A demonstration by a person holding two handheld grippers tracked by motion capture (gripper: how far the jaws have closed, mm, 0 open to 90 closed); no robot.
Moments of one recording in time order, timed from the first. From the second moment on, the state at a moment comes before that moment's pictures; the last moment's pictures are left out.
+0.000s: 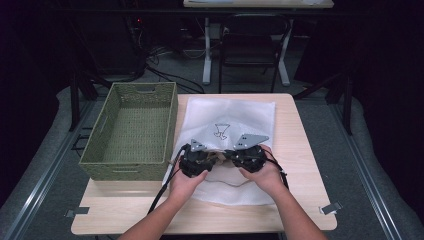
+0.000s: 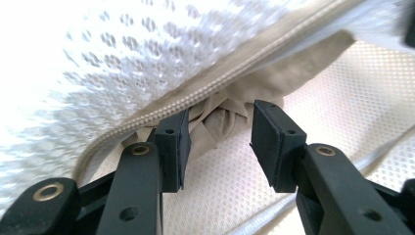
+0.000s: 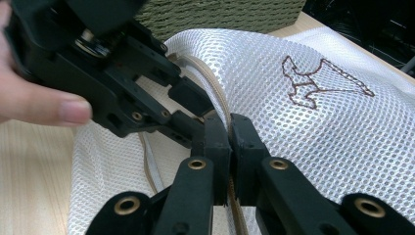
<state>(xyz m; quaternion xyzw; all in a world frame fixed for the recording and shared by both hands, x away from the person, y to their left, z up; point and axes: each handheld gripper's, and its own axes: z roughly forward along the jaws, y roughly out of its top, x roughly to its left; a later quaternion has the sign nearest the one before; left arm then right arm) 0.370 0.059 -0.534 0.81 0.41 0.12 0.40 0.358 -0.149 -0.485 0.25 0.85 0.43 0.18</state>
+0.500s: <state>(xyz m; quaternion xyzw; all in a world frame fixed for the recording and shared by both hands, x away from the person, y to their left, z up) 0.348 0.073 -0.516 0.82 0.39 0.13 0.40 0.358 -0.150 -0.484 0.25 0.85 0.44 0.18</state>
